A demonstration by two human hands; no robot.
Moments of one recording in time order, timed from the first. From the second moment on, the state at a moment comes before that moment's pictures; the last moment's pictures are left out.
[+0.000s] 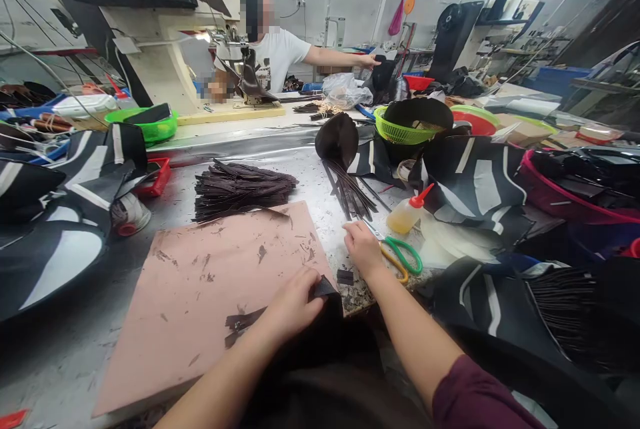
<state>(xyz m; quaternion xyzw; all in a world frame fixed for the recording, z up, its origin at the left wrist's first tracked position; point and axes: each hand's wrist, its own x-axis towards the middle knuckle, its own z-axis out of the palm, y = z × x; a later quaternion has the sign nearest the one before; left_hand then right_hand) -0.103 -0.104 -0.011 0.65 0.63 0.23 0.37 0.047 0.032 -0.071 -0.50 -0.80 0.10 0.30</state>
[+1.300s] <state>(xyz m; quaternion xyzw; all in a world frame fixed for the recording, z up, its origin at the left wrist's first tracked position) -0.115 -0.113 -0.015 0.57 0.63 0.32 0.42 0.066 -0.036 -0.038 -0.36 -0.80 0.41 0.24</state>
